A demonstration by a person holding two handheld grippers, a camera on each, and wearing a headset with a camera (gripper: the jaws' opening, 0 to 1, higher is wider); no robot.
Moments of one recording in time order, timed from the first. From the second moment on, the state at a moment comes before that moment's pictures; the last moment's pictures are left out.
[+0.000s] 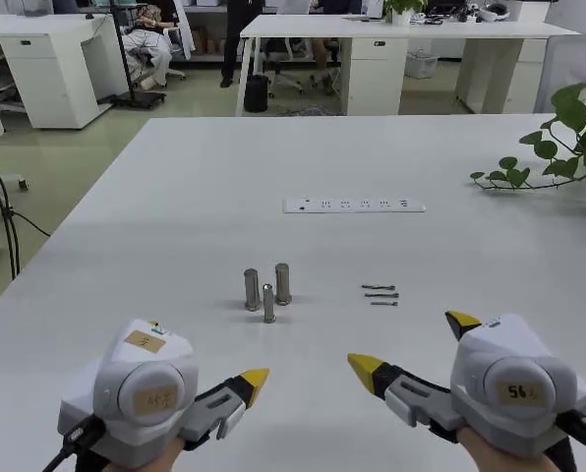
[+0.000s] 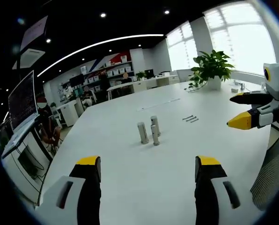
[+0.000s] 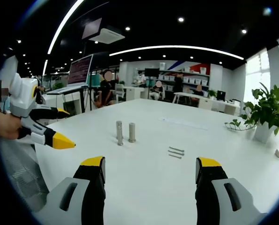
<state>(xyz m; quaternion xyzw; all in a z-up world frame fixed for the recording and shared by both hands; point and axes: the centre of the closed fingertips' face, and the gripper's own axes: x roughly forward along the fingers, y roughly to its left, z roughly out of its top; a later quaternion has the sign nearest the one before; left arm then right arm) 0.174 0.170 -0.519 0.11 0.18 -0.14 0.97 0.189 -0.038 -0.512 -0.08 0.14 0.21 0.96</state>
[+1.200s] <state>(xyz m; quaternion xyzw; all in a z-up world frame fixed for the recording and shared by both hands) 0.173 0.168 -0.519 0.10 0.18 -0.14 0.97 0.189 -0.035 -0.513 -0.08 0.14 0.22 0.96</state>
